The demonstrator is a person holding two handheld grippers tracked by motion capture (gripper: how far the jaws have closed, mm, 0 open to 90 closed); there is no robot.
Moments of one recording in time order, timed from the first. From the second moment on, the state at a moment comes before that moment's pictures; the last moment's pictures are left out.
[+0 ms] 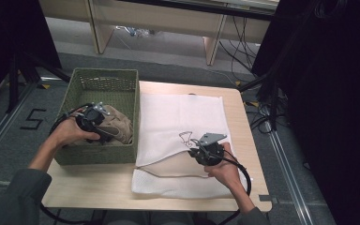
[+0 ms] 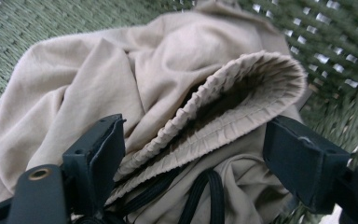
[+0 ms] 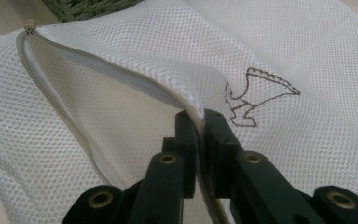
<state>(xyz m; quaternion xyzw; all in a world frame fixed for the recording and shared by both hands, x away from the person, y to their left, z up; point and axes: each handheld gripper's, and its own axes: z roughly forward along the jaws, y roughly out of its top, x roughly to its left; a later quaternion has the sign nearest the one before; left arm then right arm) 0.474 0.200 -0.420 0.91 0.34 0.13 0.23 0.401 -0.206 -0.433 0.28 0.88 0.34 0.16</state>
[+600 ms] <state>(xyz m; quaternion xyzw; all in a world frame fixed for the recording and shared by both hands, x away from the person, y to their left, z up) 0.498 0.199 -0.438 0.86 0.42 0.18 0.20 0.401 -0.206 -0.433 0.28 0.88 0.34 0.16</state>
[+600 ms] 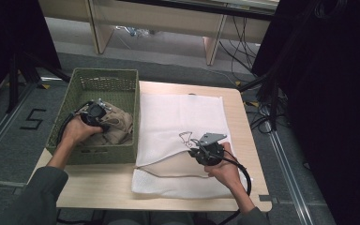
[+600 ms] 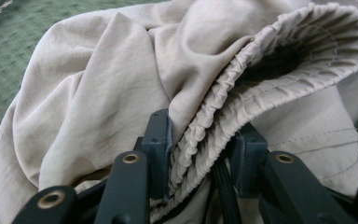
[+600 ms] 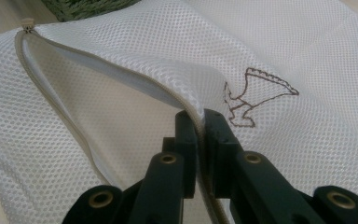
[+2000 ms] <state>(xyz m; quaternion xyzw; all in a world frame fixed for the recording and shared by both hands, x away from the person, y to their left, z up) 0.502 0.204 -0.453 0.84 0.44 0.20 0.25 0.400 -0.206 -0.432 0.29 0.88 0.34 0.16</state>
